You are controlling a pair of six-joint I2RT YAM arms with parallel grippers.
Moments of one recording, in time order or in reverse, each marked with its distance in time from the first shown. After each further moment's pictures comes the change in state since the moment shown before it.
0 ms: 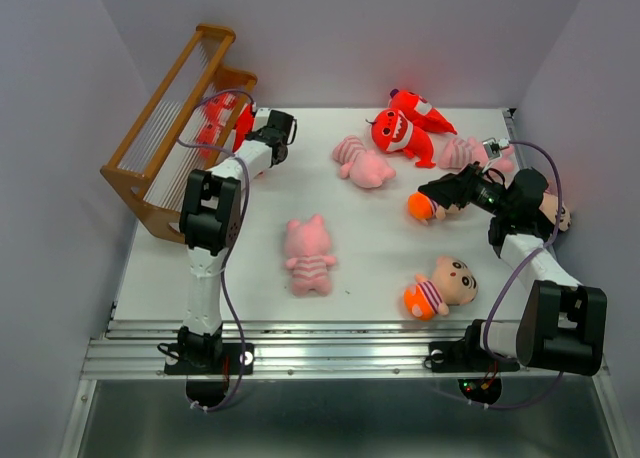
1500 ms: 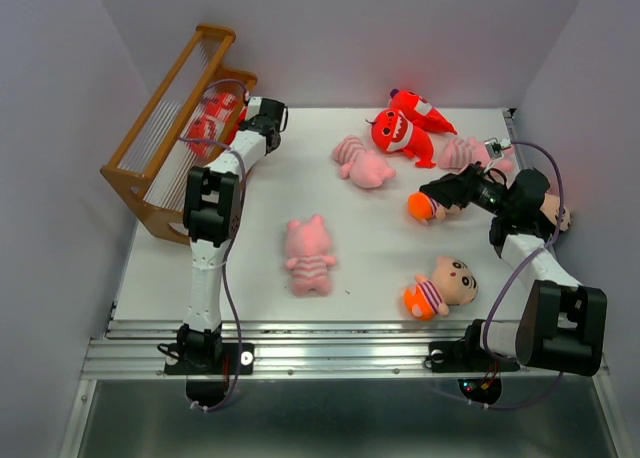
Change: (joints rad) left arm 0.056 0.109 0.203 -0.057 -0.007 0.051; right arm -0.011 0.000 0.000 0.000 -0.004 0.000
